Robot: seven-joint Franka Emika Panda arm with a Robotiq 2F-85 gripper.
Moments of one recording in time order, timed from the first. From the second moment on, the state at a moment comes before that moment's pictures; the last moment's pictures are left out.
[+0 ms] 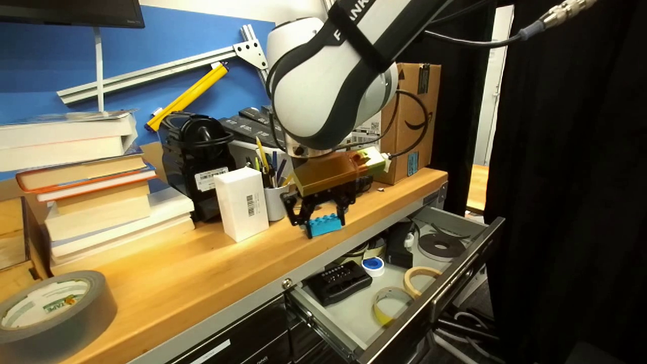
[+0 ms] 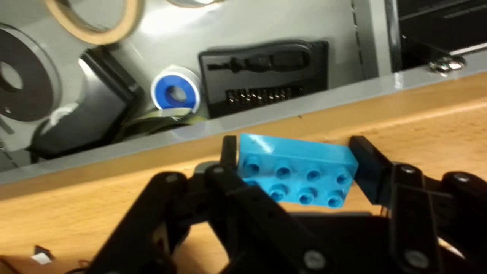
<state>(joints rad) 0.16 0.10 0.08 -2.17 -0.27 2.29 0.57</state>
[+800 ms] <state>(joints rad) 0.04 0.05 0.01 -2.51 -0.29 2.52 0.56</state>
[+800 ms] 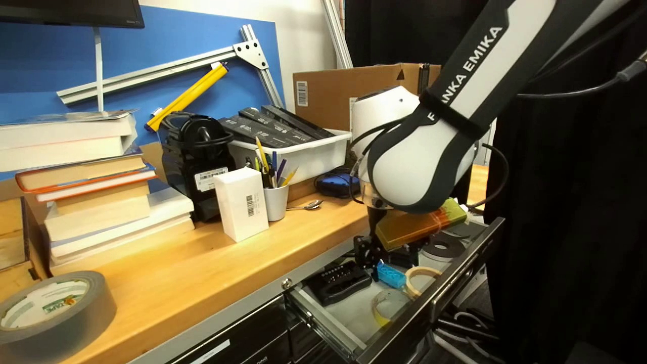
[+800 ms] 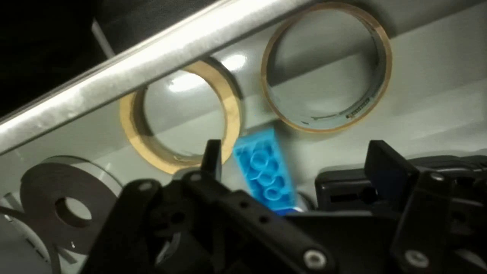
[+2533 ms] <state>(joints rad) -0.07 0.05 -0.08 -2.60 -0.09 2.30 0.08</state>
